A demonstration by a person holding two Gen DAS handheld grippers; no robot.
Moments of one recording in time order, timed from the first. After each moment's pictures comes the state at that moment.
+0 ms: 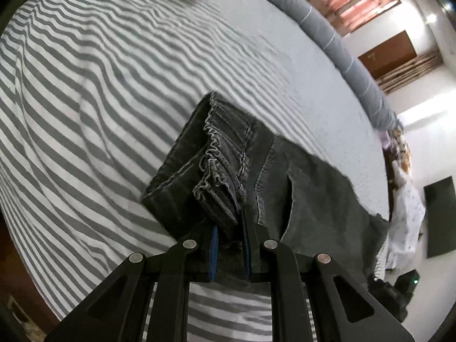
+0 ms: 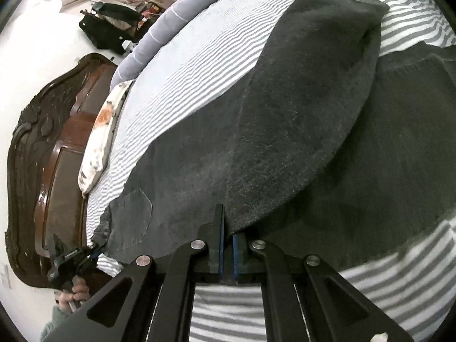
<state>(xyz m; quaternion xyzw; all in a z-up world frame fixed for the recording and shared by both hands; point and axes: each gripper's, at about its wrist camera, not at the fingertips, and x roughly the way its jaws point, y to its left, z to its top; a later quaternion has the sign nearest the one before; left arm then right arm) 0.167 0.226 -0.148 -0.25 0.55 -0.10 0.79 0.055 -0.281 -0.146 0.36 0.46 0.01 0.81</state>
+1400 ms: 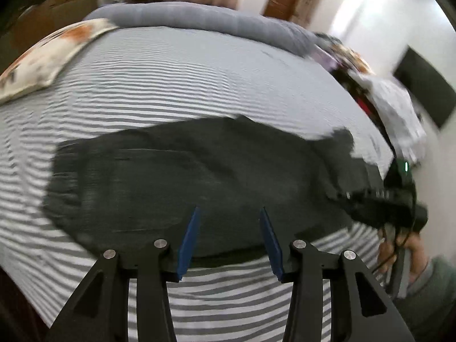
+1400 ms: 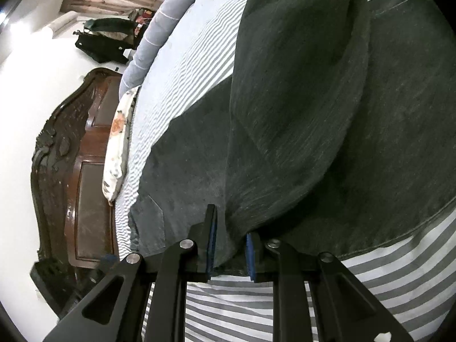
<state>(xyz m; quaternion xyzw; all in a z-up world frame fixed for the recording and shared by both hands) 0.061 0.019 -0.074 0.00 0.47 -0.27 0.84 0.049 -0.310 -0.176 0.46 0.45 0.05 0.76</state>
